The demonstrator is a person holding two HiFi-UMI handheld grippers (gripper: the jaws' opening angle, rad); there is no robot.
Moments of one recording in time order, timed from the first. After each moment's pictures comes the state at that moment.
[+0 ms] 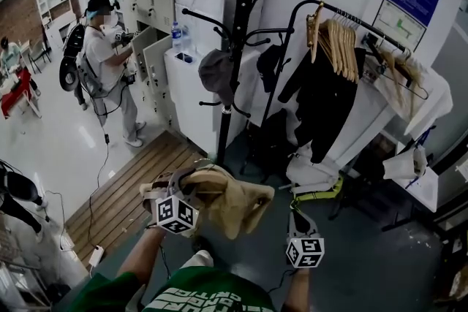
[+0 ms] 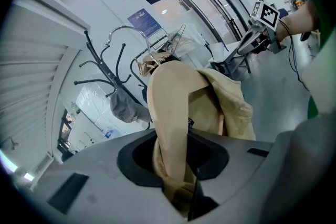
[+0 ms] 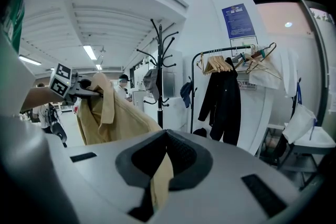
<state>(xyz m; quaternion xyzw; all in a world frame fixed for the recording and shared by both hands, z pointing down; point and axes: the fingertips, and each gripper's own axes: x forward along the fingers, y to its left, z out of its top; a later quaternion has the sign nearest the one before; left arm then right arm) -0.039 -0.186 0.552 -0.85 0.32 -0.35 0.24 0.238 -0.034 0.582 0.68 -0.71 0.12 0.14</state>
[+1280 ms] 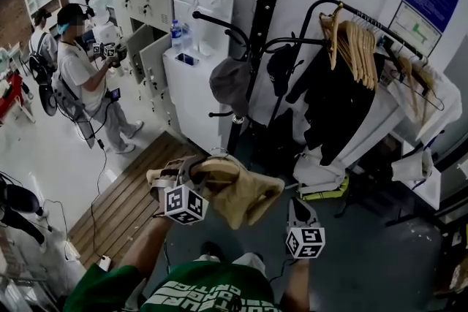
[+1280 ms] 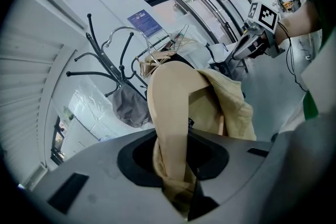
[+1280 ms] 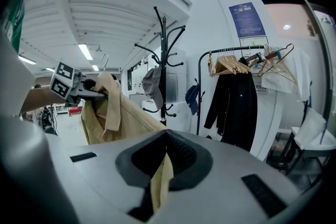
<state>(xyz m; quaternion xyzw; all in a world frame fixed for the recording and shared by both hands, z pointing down) -0.050 -0.317 0.539 -0.86 0.28 -0.33 0.27 0.182 -0.171 0.570 0.69 -0.71 0.11 0.13</state>
